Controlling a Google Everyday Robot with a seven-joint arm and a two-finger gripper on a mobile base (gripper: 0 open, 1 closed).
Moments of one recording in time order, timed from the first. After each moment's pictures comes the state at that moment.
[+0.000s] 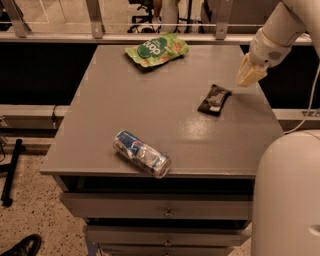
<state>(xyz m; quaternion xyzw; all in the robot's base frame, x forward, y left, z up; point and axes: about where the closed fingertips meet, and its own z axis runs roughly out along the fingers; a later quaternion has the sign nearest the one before) 0.666 -0.269 0.871 -0.68 0.72 0.02 0.15</state>
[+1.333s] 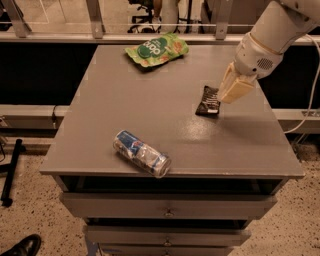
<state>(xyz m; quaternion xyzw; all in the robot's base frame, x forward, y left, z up) 0.569 -0.184 0.893 -0.68 0.71 0.10 0.15</state>
